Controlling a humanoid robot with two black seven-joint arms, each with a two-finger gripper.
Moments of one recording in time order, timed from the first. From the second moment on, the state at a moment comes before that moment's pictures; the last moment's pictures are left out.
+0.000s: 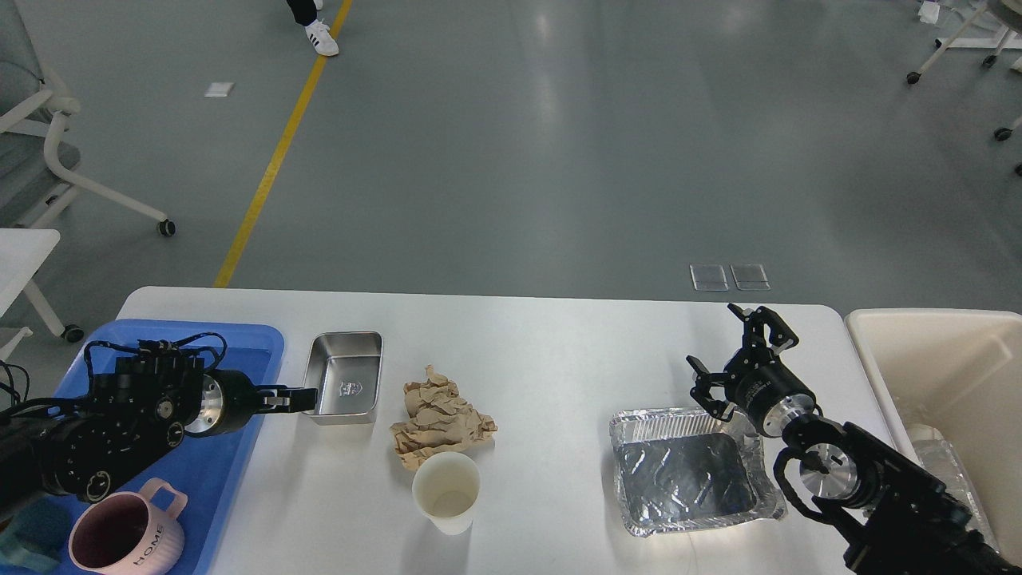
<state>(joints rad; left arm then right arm) -0.73 0.46 -0.26 -0.79 1.52 -0.35 -0.07 0.42 -0.23 0.88 0.75 -0.10 0.26 0.19</state>
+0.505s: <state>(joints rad) -0.73 0.43 -0.25 -0.73 1.52 -0.34 -0.12 0.41 -0.25 0.89 0.77 -0.10 0.26 0.19</state>
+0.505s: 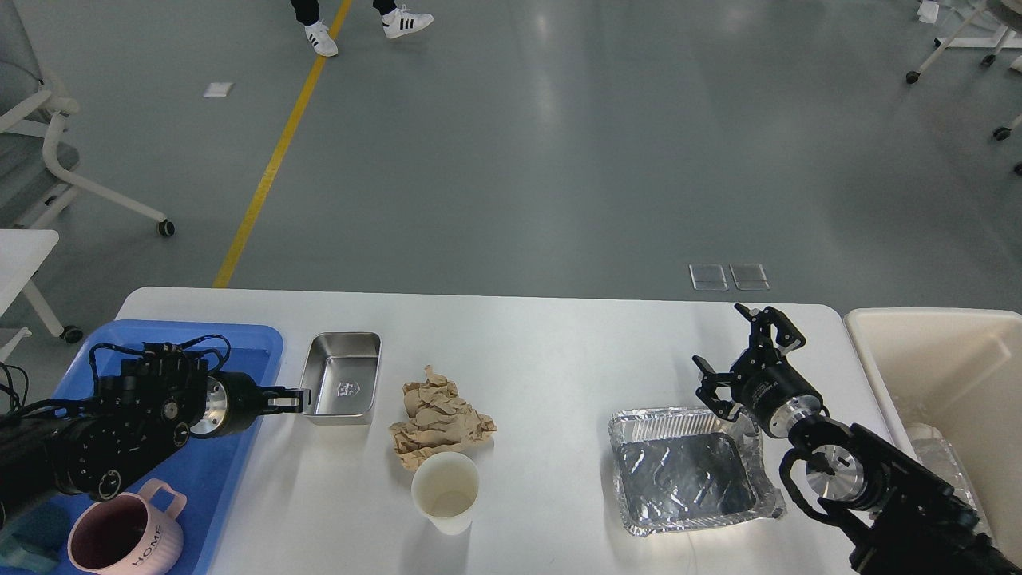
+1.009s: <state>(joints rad) -0.73 0.42 -0.25 -0.72 1.52 -0.36 -0.16 0.40 -0.25 0.89 0.77 -0.10 0.26 0.19</state>
